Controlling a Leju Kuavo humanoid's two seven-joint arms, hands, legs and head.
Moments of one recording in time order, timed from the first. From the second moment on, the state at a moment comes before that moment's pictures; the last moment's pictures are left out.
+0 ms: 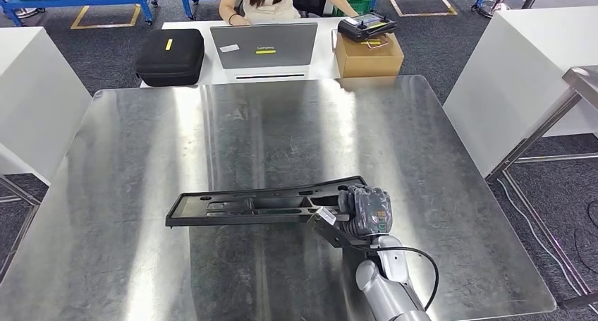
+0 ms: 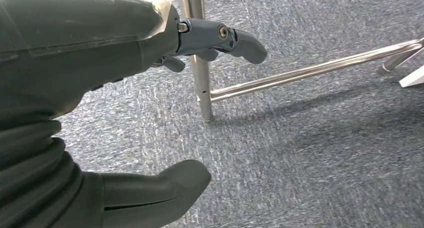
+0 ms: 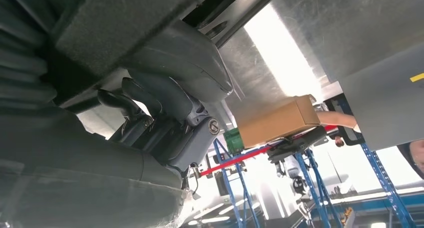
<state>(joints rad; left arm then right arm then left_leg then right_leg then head) -0.12 -0.19 0.96 -0.21 -0.83 0.61 -0.65 -0.41 0.22 0.07 -0.61 1.25 -0.66 -0.38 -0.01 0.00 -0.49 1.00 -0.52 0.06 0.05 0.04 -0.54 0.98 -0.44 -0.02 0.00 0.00</state>
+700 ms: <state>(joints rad) -0.11 -0.19 0.98 -0.21 -0.82 0.60 -0.65 -0.38 0.22 0.04 -0.66 1.27 -0.66 -0.37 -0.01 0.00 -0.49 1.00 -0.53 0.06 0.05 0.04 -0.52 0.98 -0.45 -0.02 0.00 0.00</state>
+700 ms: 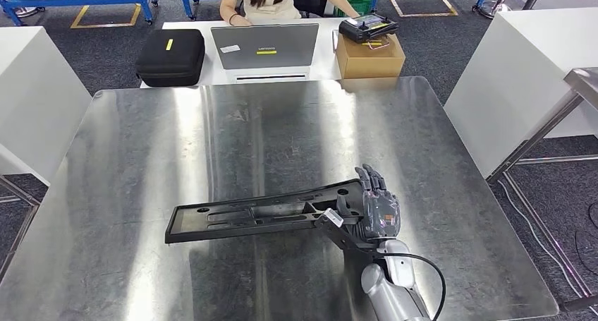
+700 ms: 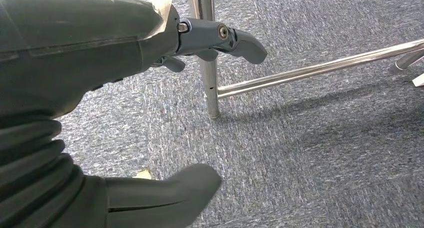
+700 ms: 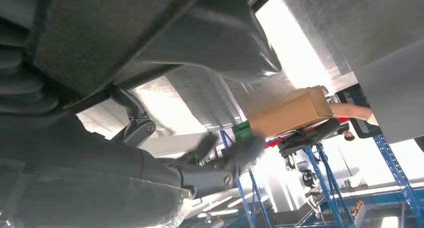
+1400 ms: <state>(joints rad) -0.10 -0.19 0.99 -0.21 -0.82 0.60 -0.64 -0.34 0.14 0.15 -0.81 0.99 -0.56 -0.35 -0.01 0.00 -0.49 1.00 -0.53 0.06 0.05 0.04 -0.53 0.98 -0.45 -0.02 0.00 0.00</state>
